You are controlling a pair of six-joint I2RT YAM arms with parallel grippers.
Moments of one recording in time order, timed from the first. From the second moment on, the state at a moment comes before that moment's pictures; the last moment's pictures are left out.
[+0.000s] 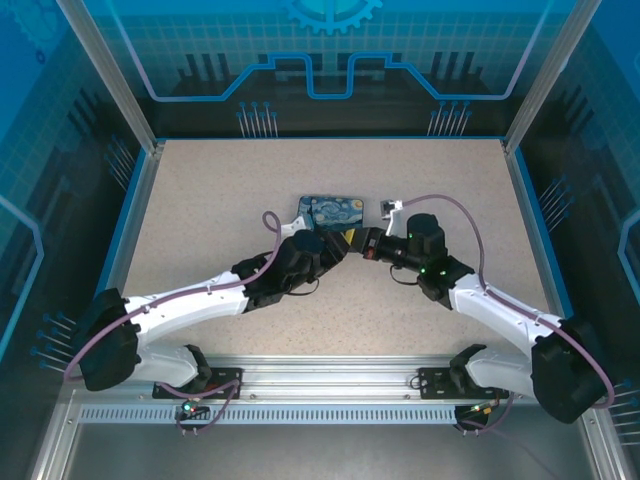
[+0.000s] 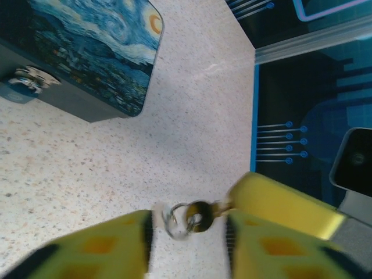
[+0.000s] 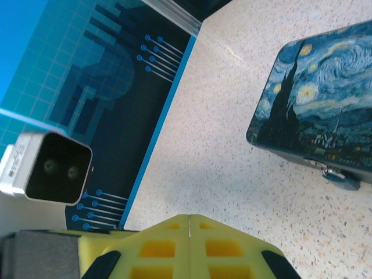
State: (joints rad) left arm -0.92 1.34 0.88 -0.06 -0.25 -1.32; right arm 0.53 1.17 0.63 0.25 -0.42 0.85
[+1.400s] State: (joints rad) left arm -0.53 1.35 1.02 -0.09 0.65 -0.54; right arm 0.34 1.32 0.96 -0.06 -0.96 0.56
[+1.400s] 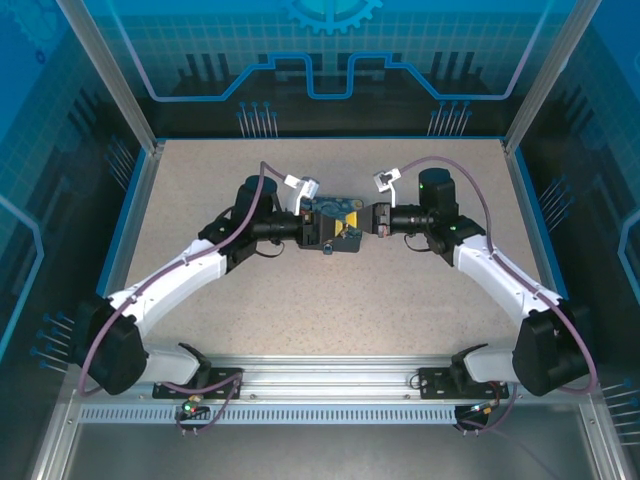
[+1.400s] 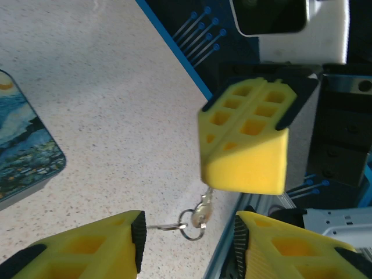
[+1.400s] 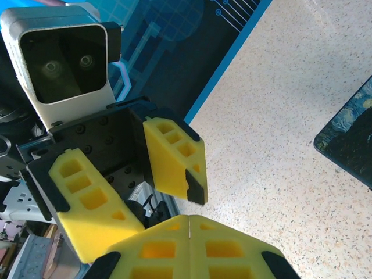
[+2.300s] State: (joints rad) left arm -0.52 1.38 0.96 0.01 0.75 -0.56; right arm 0.36 1.36 0.96 -0.09 -0.95 0.54
